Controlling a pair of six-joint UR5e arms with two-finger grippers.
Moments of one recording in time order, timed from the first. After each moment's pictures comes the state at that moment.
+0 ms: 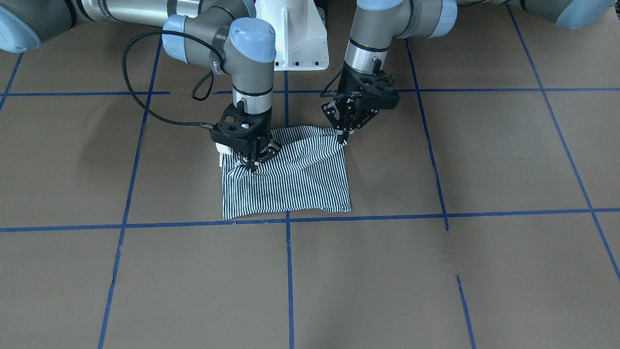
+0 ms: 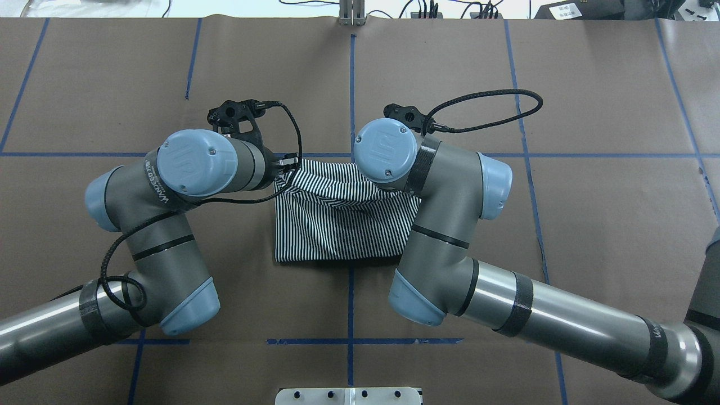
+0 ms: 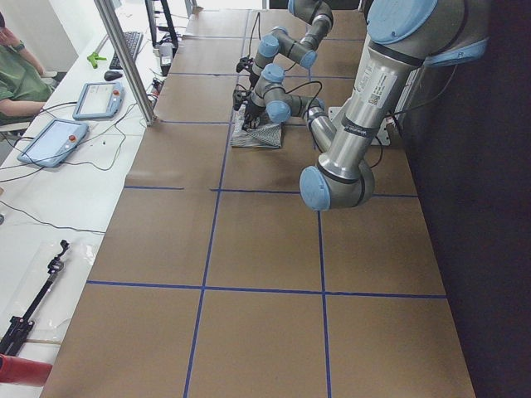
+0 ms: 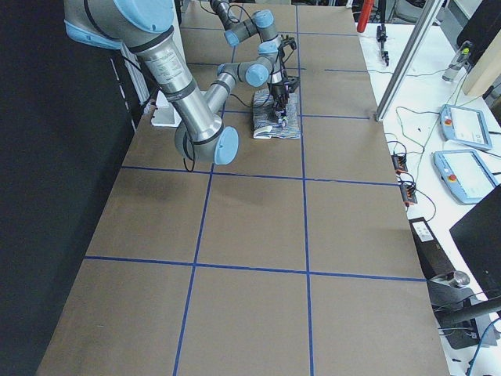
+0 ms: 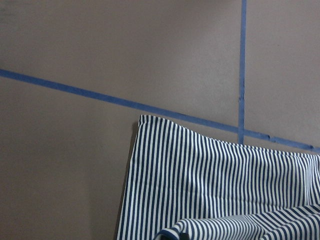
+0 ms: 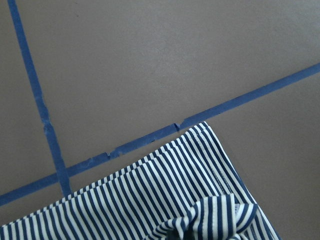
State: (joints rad) left arm -0.56 -2.13 -1.69 -1.88 -1.59 -1.41; right arm 0.50 -0.80 1.56 -1.65 1.58 1.61
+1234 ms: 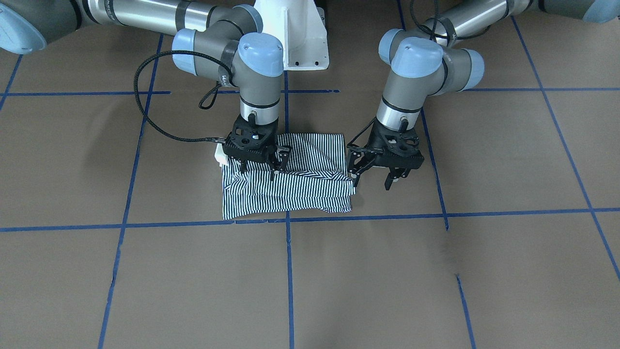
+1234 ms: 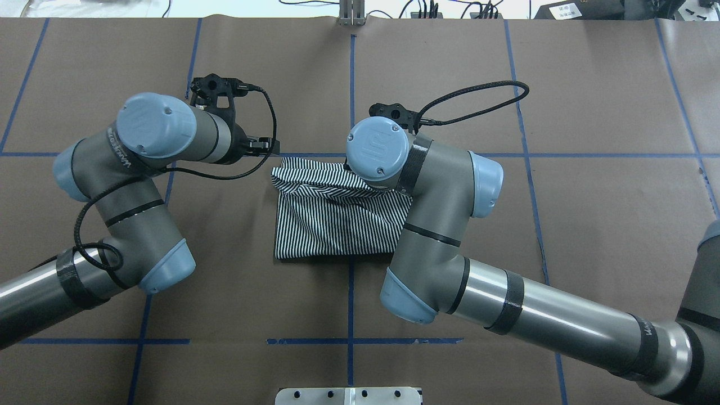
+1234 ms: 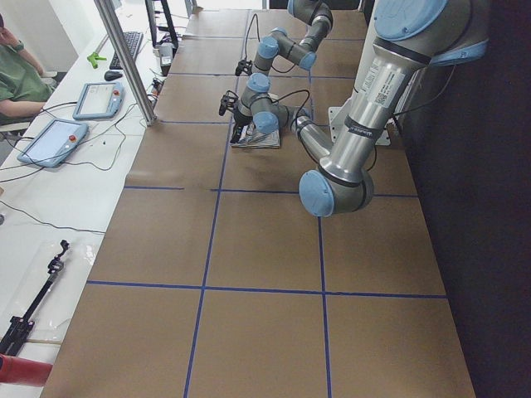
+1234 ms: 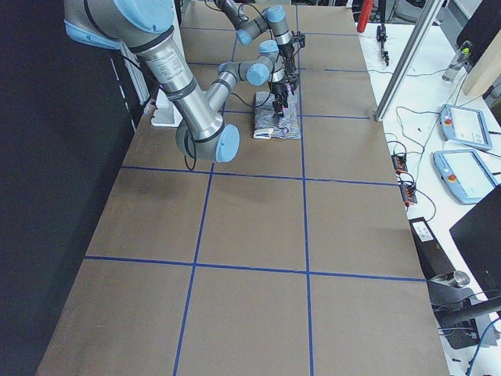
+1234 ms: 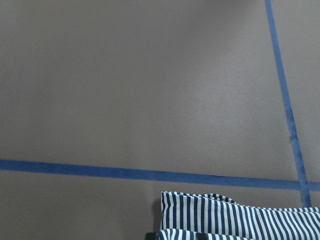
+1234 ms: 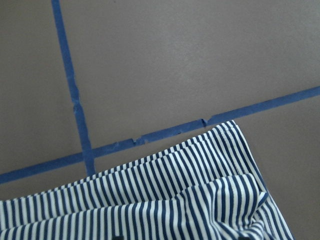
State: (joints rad) left arm -0.67 -2.08 -1.67 -1.96 -1.72 -1.07; right arm 0.49 -0.77 1.55 -1.62 1.59 1.48
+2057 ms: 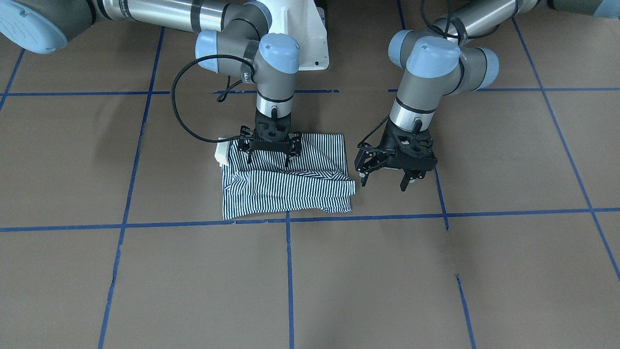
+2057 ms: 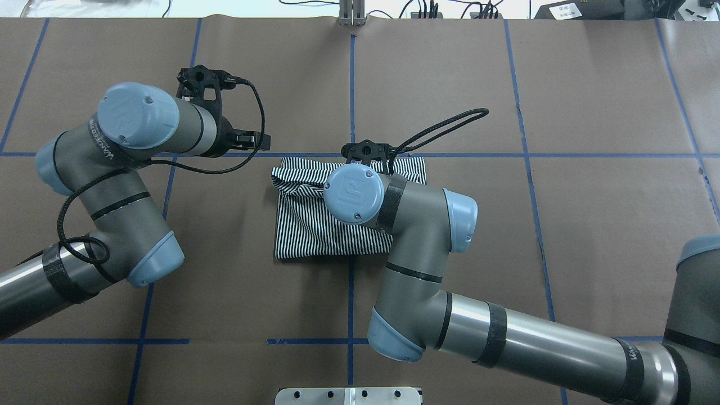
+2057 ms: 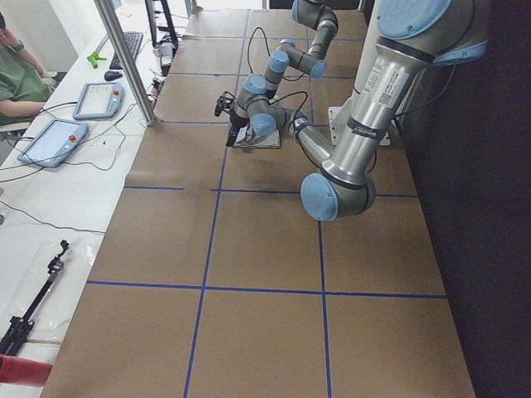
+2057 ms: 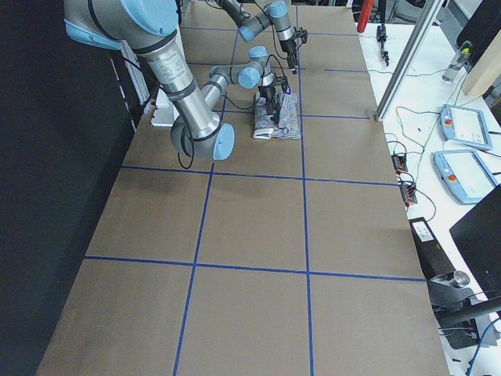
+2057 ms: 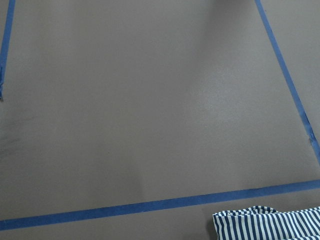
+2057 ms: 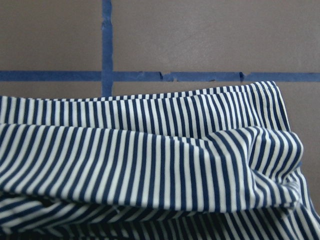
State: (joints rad) left arm -0.69 -2.06 -1.68 -1.96 -1.73 -1.04; right arm 0.41 -0.77 1.48 -1.62 1.52 1.31
